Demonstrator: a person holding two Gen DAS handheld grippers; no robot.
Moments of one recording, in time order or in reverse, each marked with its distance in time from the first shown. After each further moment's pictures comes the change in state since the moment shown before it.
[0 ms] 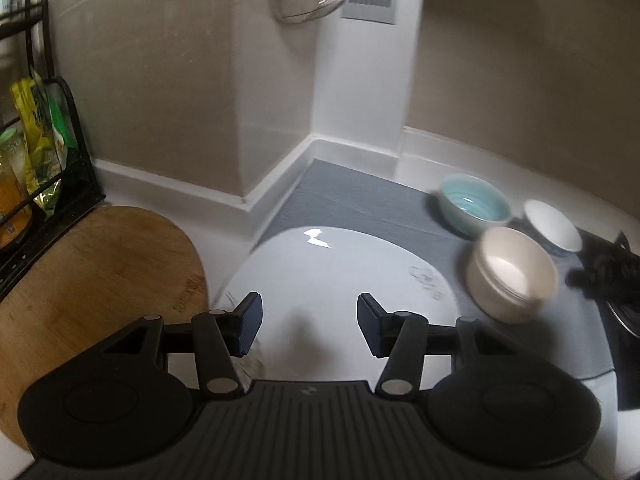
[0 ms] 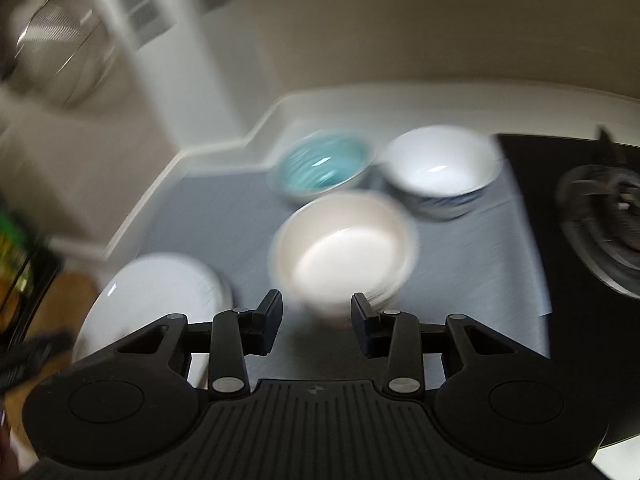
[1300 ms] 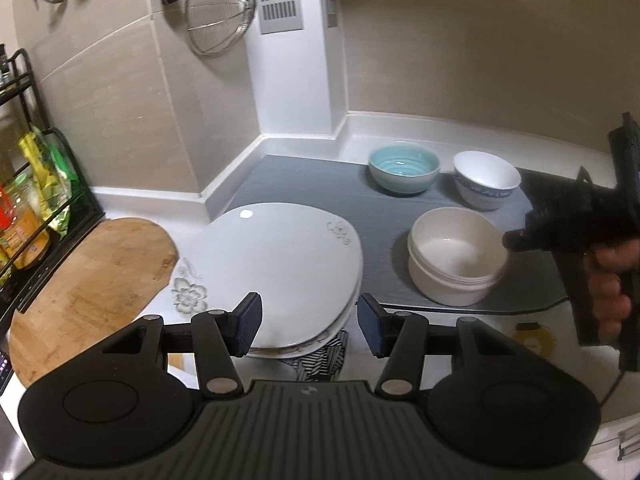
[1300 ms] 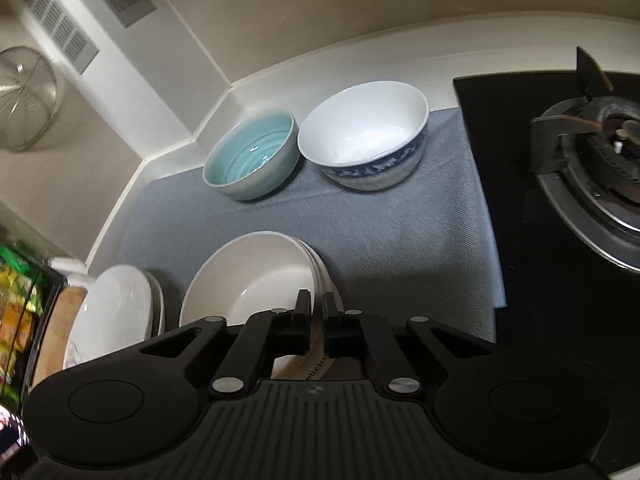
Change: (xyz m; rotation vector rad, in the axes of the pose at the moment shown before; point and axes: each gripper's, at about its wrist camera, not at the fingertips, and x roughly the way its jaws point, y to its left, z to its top) left arm -0.071 -0.097 -0.046 0.157 -0.010 0.051; right arm 0.030 -0.090 0.002 0.099 0.102 0.108
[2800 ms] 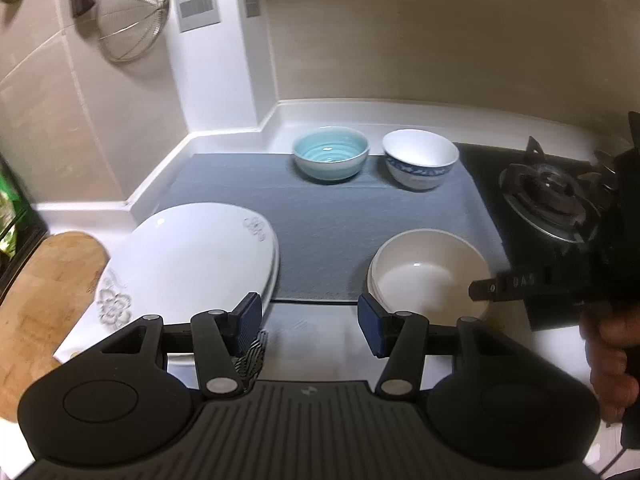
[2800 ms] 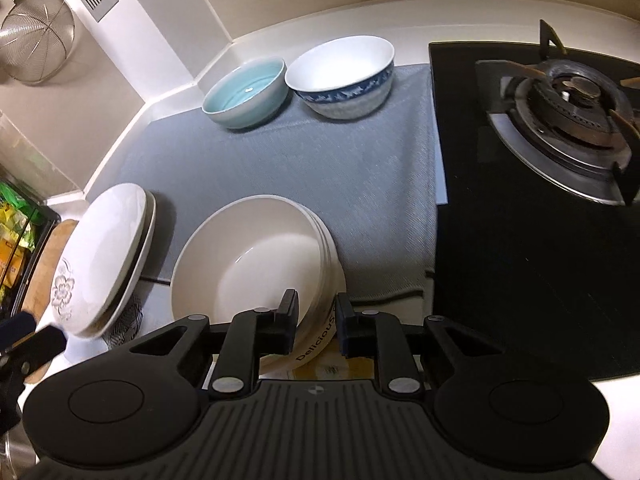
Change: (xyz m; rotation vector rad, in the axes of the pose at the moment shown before) left arm 0.014 -0.059 0.002 0.093 0.027 -0.119; right arm -0.043 -0.015 -0.053 -0.063 0.087 -0.044
